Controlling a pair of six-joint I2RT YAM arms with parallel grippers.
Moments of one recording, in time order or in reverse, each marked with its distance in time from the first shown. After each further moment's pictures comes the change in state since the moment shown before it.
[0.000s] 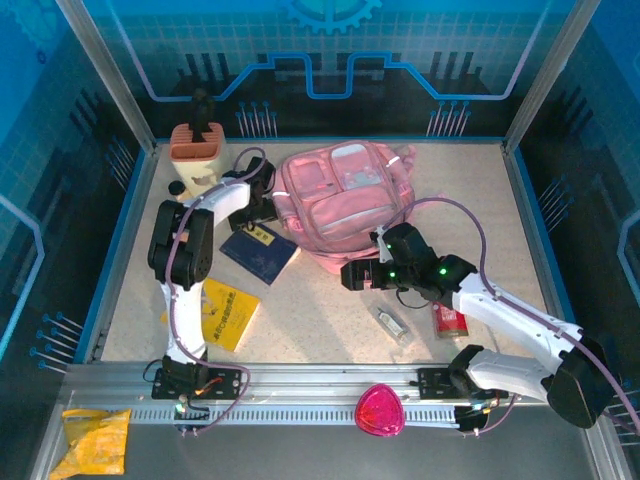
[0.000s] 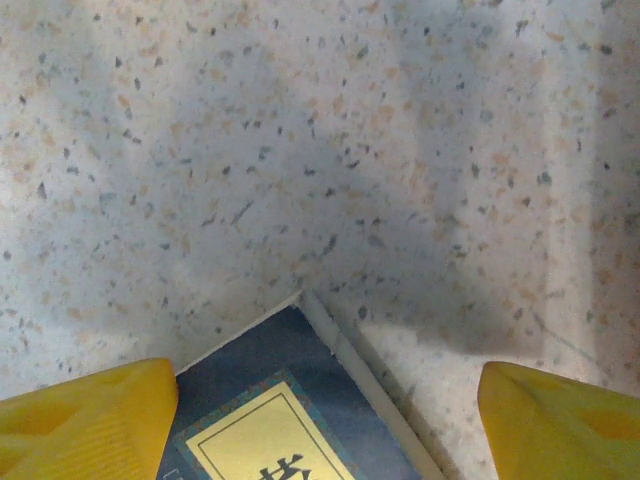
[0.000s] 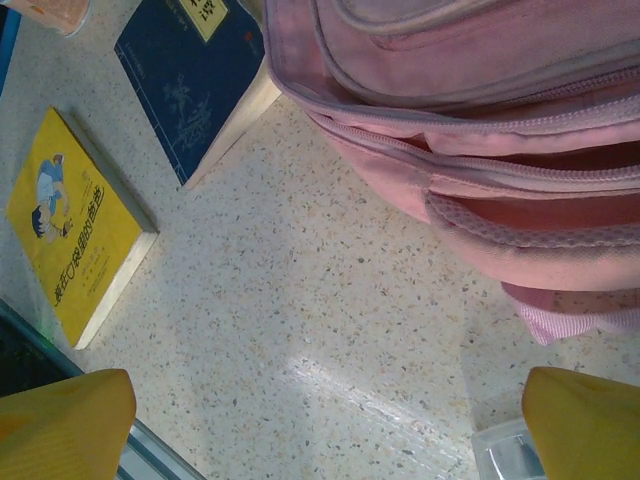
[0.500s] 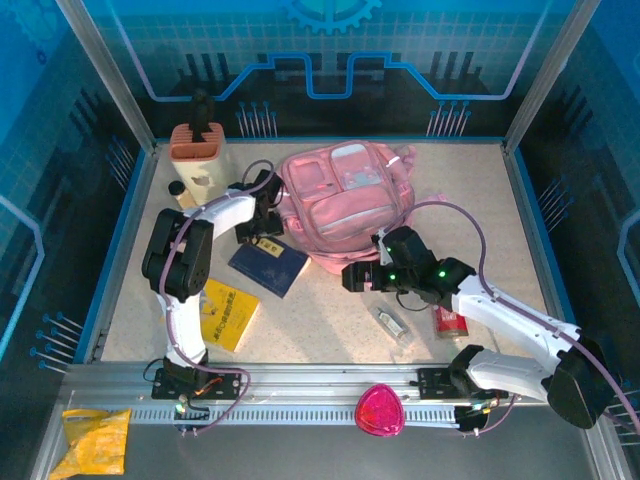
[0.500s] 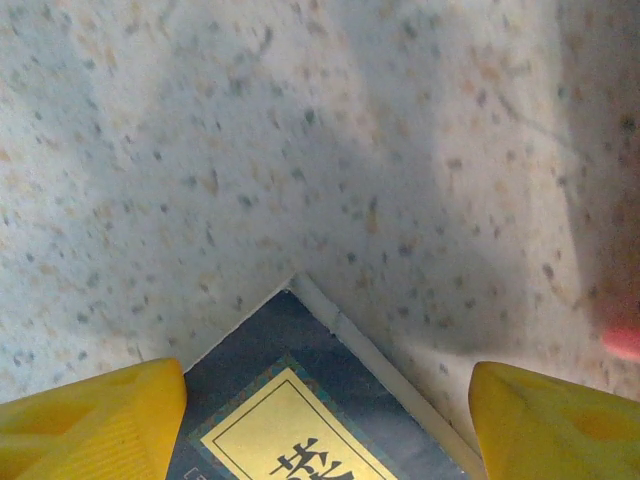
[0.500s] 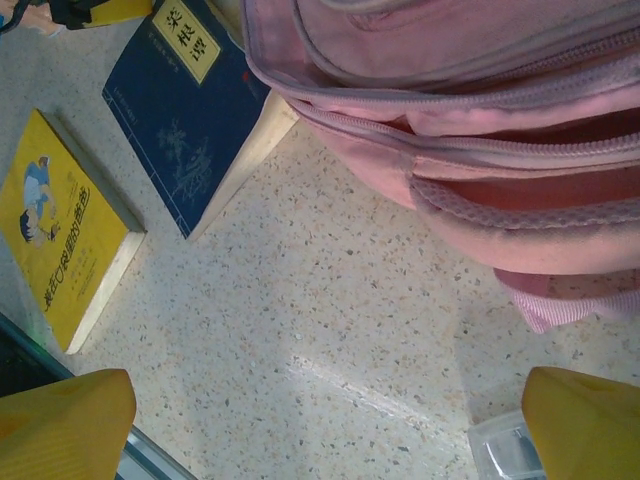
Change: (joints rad) left arm -0.085 -0.104 -0.153 0.013 0.027 0.006; right arm 0.000 -0.005 -0.037 0.020 0.004 0.030
